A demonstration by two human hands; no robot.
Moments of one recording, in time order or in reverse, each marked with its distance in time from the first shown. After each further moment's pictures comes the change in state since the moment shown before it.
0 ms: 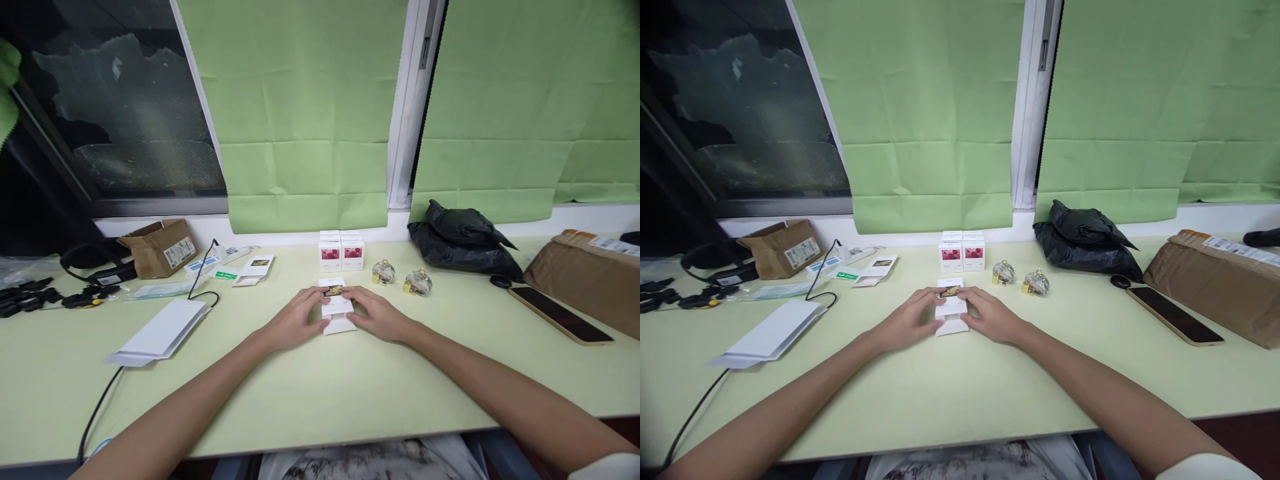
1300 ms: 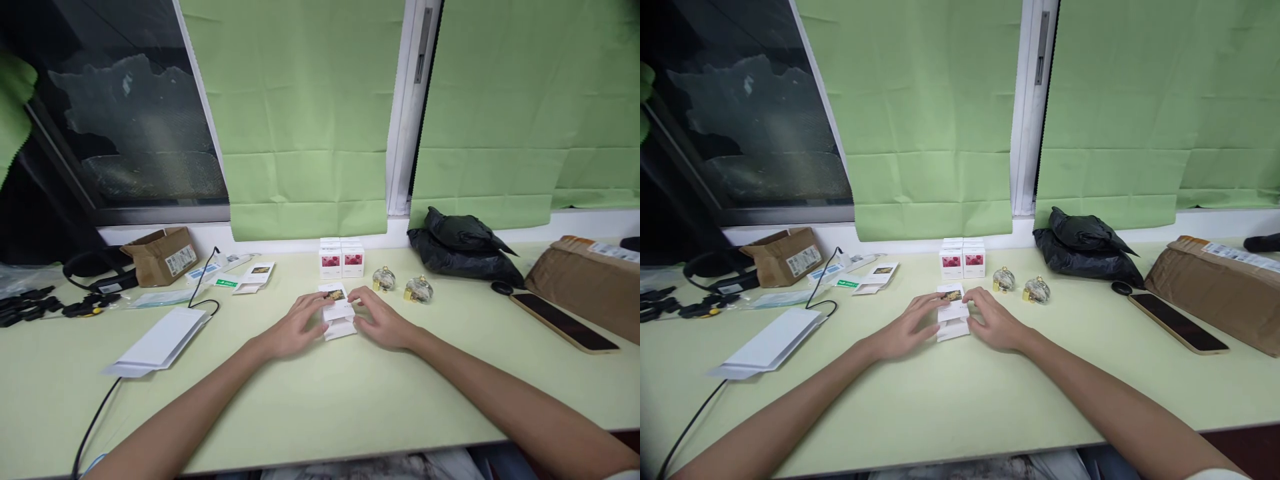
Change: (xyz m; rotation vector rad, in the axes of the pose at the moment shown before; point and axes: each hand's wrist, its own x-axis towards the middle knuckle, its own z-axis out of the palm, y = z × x) left_hand -0.004 -0.004 -0.007 -0.017 -0.083 -0.042; right_hand 0.000 -0.008 -0.011 -0.008 0.036 -0.015
